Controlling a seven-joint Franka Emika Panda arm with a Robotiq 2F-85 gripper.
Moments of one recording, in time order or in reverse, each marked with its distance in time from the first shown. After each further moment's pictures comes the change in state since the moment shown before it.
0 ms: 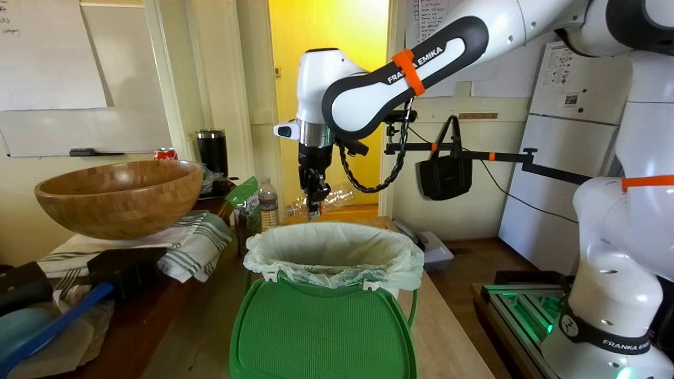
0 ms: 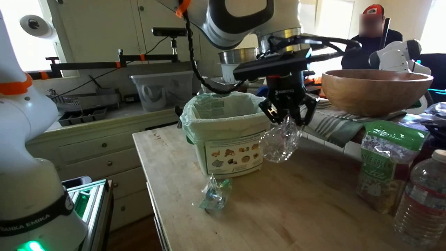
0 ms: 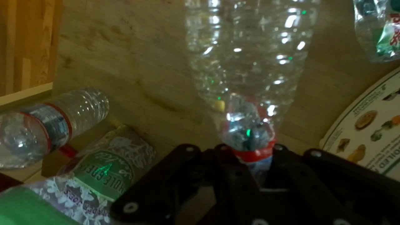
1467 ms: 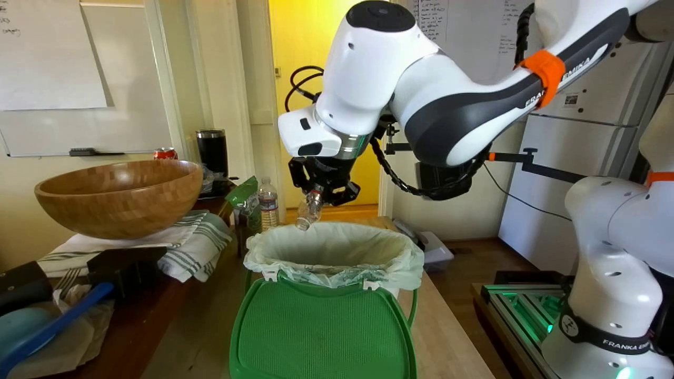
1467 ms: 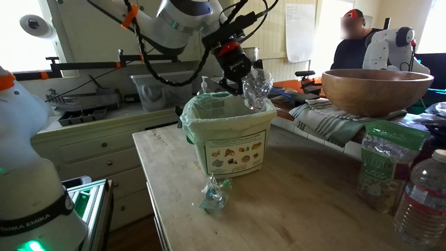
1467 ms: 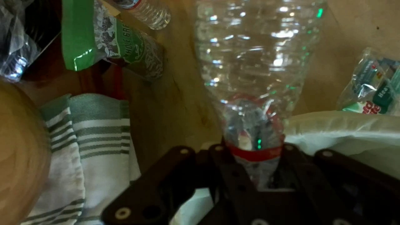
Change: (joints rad) arm 0.199 -0.264 0.139 -0.243 -0.571 0.002 -0.072
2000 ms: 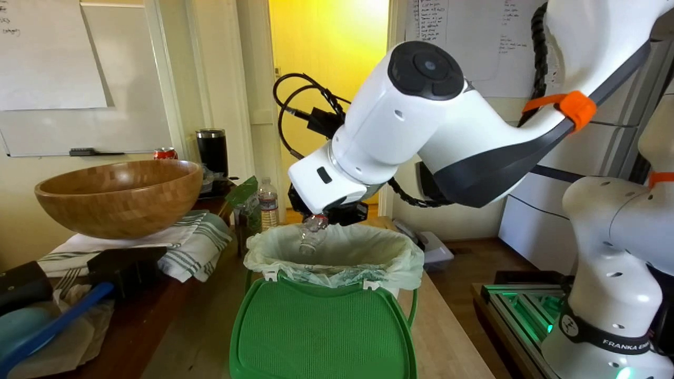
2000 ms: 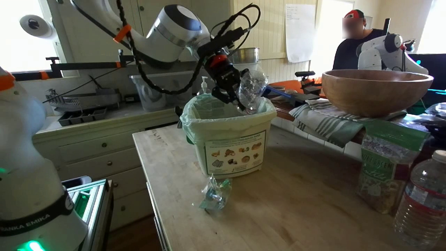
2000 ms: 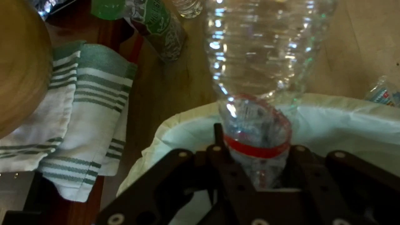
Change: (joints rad) arm 0.065 0.000 0.046 -0.086 -0.235 0.018 0.006
